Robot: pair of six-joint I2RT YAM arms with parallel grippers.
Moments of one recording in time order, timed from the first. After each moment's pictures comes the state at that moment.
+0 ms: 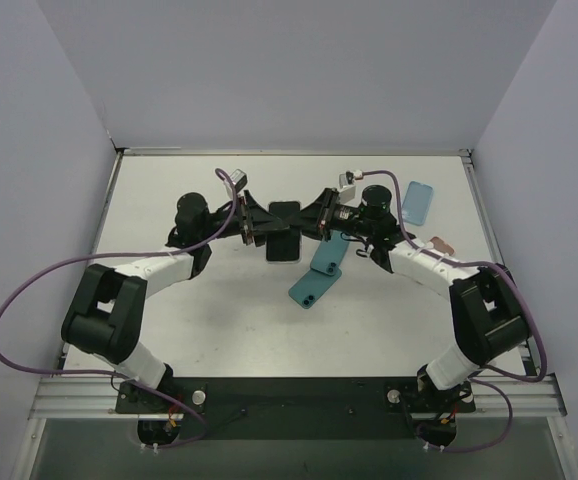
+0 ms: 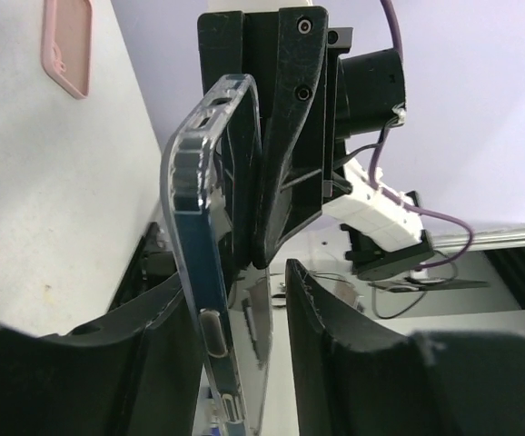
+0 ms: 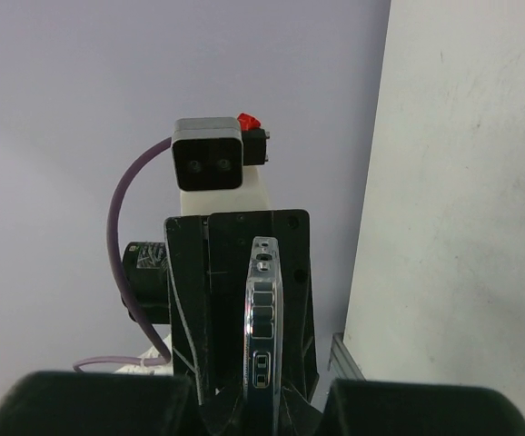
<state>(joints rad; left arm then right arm) -0.36 1.59 0.83 0.83 0.98 -1.50 0.46 1.56 0.88 0.57 -0.77 1.34</state>
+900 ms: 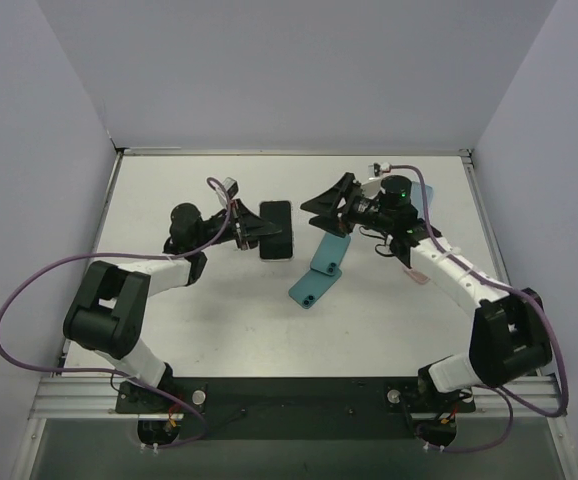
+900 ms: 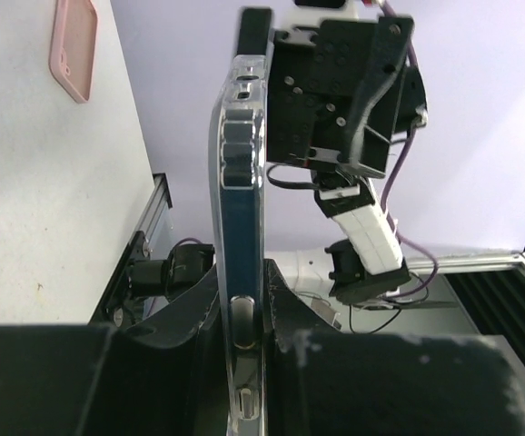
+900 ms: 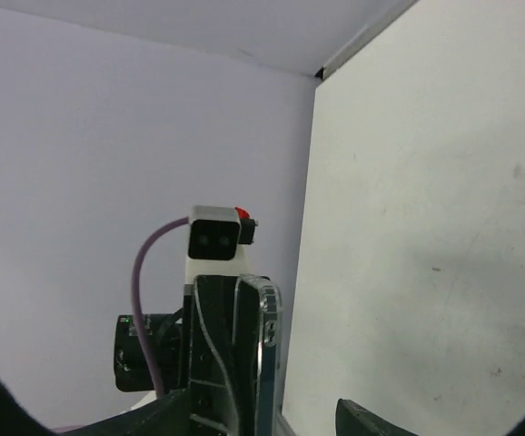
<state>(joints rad) -0.33 1.62 0.74 1.00 0.97 -1.63 0.39 1.47 0.95 0.24 -0.65 1.16</state>
